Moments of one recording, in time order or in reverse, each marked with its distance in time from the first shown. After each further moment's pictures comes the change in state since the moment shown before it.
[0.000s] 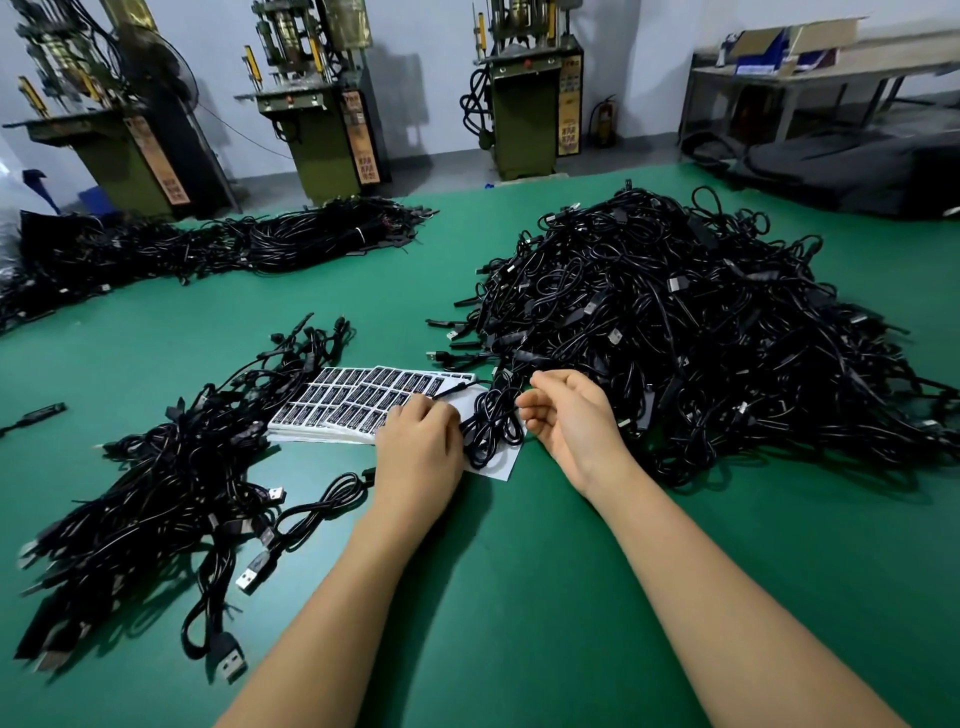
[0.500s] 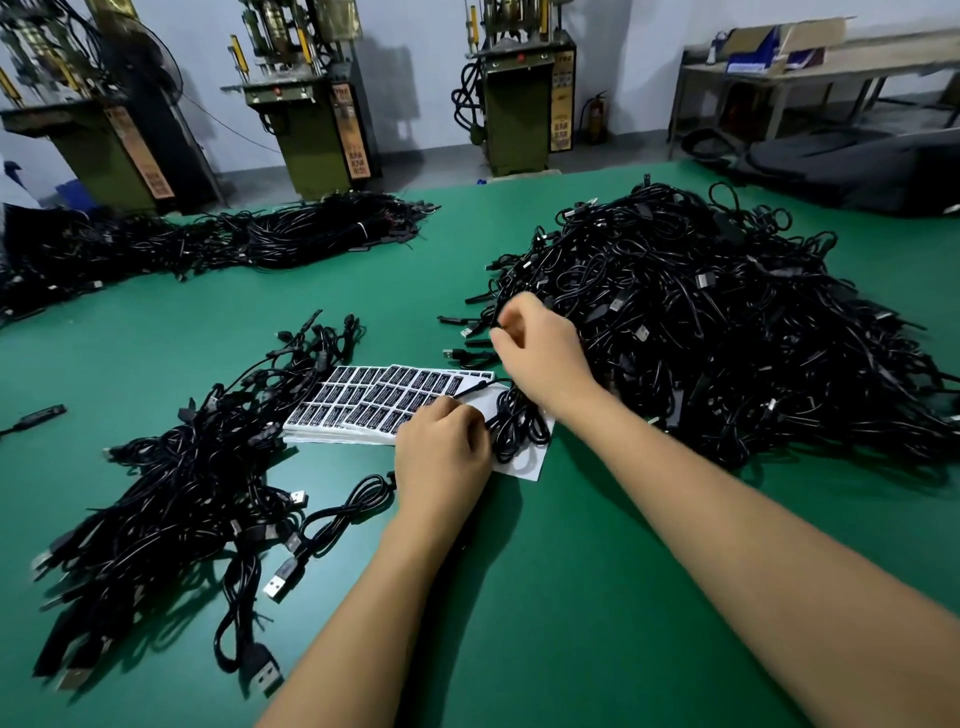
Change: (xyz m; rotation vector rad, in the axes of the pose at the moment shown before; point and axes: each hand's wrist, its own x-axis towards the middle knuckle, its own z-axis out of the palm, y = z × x) left_hand 0.002 -0.003 0.001 -0.054 0.040 -0.015; right_hand 0.040 -0.021 0.053 -1.054 0.004 -0.594
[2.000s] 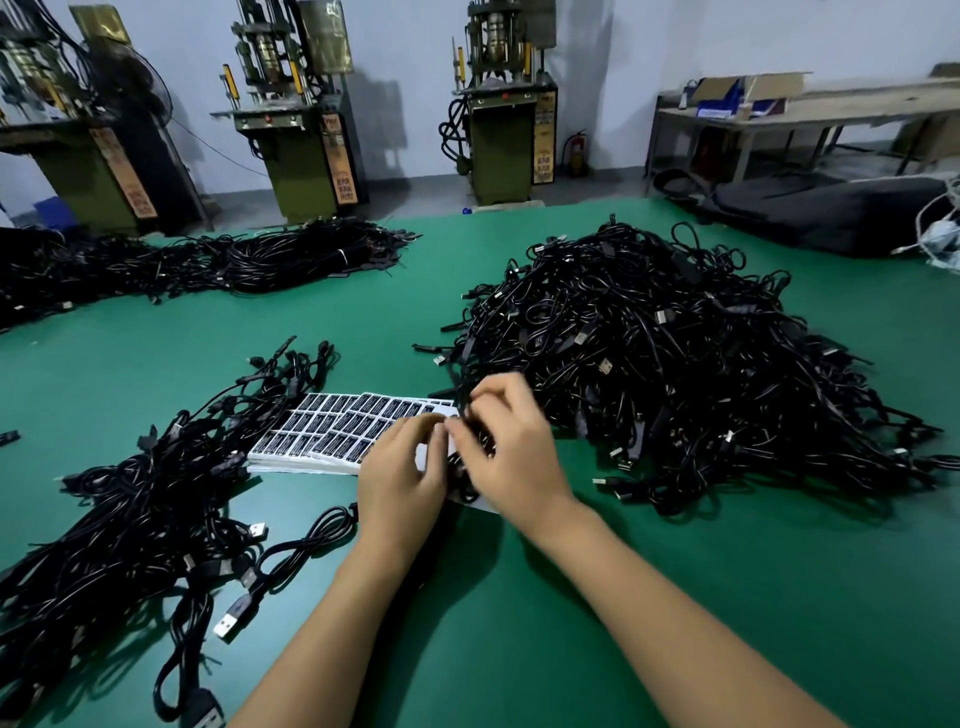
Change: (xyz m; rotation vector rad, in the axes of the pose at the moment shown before) left_hand -0.003 -0.003 -0.004 -0.331 0.126 -0.002; right_hand -0.070 -0.002 0.004 0.054 0.197 -0.385
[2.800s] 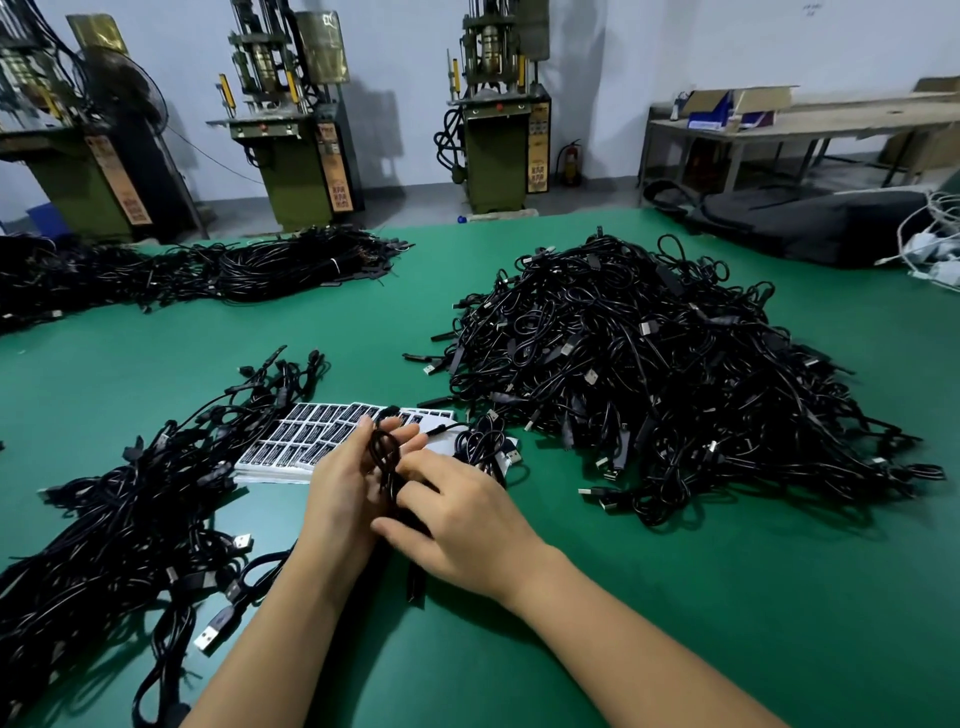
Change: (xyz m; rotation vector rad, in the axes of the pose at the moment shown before) left_hand 0.017 0.005 -0.023 -1.218 -0.047 -0.862; right_hand -0.025 -0.015 0.010 -0.145 -0.254 -0.347
